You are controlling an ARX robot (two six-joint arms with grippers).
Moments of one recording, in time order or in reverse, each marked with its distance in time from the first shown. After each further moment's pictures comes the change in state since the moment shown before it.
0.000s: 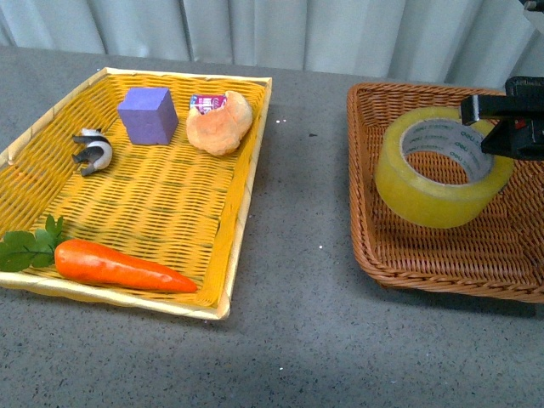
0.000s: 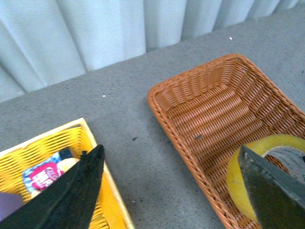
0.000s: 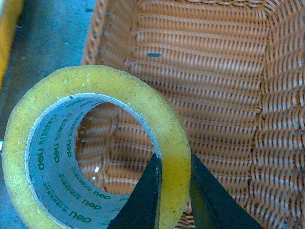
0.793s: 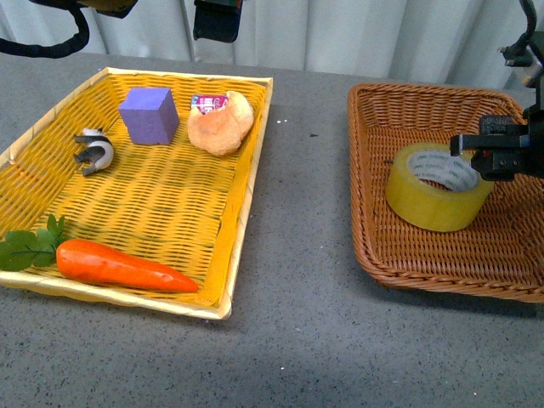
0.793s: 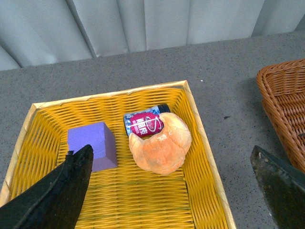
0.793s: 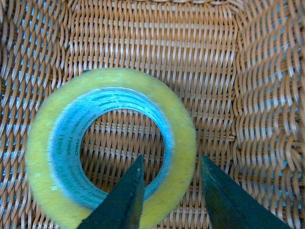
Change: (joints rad) left arm 0.095 -0.051 -0.206 0.152 -0.277 -0.023; right arm -0.079 0.202 0.001 0.296 0.037 -0.044
